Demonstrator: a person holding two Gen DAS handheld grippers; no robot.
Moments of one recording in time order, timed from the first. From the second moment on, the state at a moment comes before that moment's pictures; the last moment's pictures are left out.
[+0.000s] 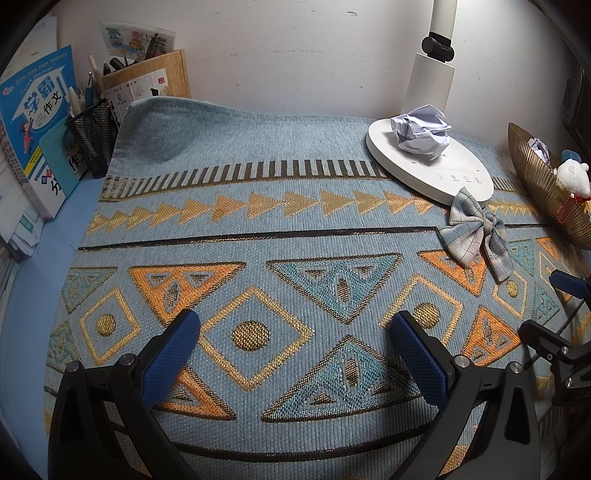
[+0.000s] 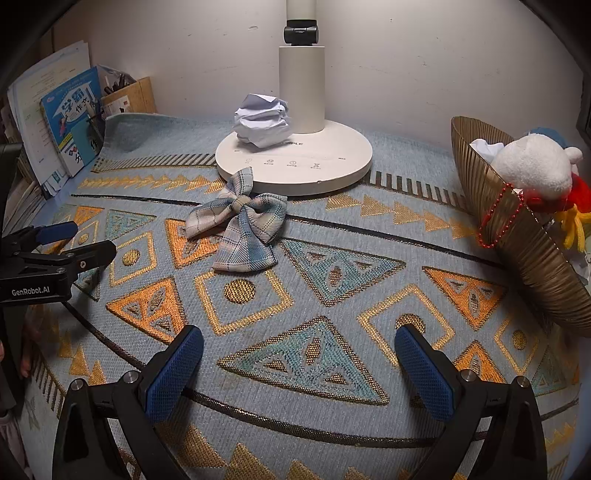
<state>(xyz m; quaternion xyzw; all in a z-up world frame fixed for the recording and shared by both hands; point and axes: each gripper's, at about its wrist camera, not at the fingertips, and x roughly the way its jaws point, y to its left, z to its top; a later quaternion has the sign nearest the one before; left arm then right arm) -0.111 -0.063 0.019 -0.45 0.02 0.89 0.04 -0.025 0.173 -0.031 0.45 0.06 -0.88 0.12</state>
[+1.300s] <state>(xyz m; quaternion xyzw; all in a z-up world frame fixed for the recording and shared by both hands) -0.227 0.064 0.056 -0.35 0.14 0.92 0.14 -0.089 0.144 -0.024 0.41 0.10 -0.87 0.25</state>
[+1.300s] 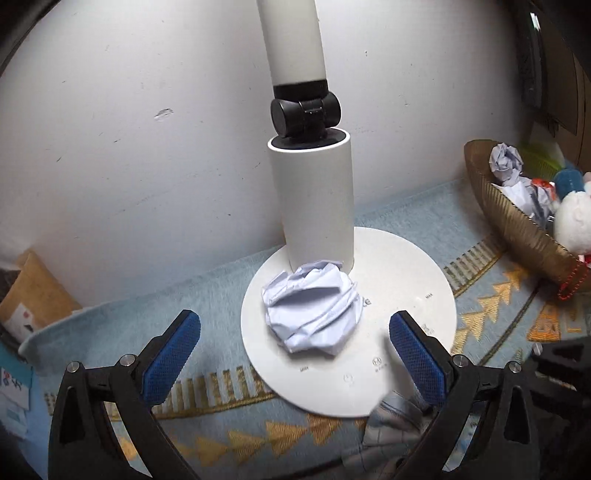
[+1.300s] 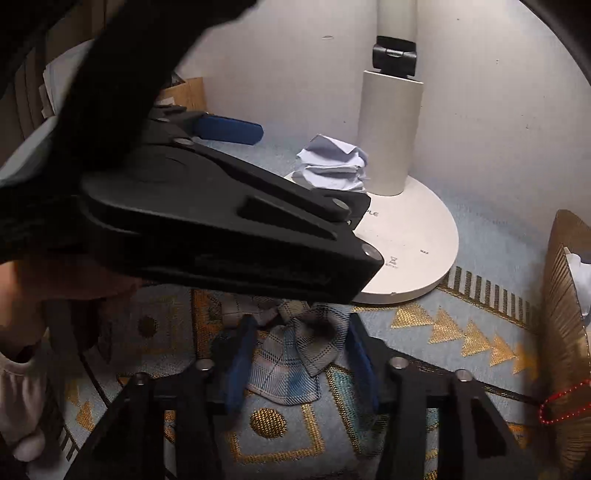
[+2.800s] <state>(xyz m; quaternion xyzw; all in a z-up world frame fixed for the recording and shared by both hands) -0.264 0.234 0.142 -0.32 0.10 0.89 0.30 -0.112 0.474 0.100 0.34 -0.15 -0.93 0.02</state>
